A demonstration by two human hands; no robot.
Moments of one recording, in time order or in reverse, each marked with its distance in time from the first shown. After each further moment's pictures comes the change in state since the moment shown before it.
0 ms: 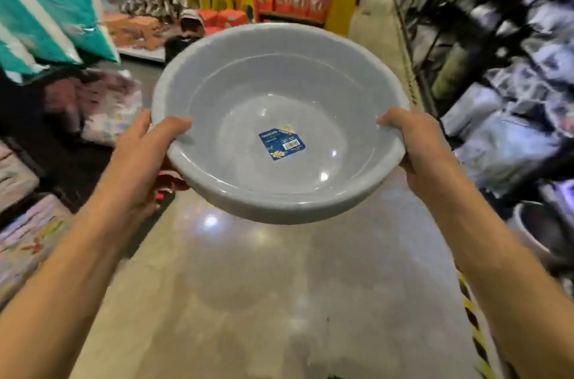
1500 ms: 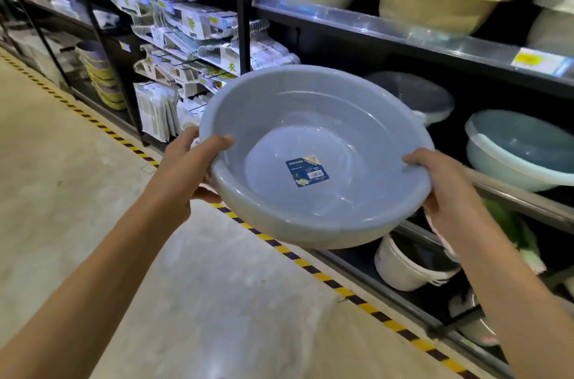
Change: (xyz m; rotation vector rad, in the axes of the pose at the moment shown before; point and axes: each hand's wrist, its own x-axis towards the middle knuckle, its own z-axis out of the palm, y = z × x) left_hand 0.098 0.000 0.785 0.129 -1.357 0.006; right_hand 0.145 0.044 -0.469 0.228 1.318 0.140
